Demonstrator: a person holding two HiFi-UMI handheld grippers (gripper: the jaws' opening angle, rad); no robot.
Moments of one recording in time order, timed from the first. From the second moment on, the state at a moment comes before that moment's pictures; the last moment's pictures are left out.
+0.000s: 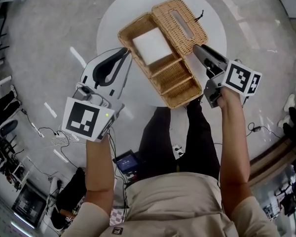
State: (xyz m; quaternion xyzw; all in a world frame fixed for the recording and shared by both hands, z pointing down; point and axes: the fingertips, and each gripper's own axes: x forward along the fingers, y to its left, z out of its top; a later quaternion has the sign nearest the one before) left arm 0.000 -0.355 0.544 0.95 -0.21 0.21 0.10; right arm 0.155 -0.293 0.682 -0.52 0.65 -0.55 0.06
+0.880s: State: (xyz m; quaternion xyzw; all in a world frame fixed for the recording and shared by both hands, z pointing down) left arm -0.016 -0.356 0.553 0.94 -0.23 0.21 0.11; right arm 0.170 -0.287 0.706 -0.51 0.57 -0.61 0.19
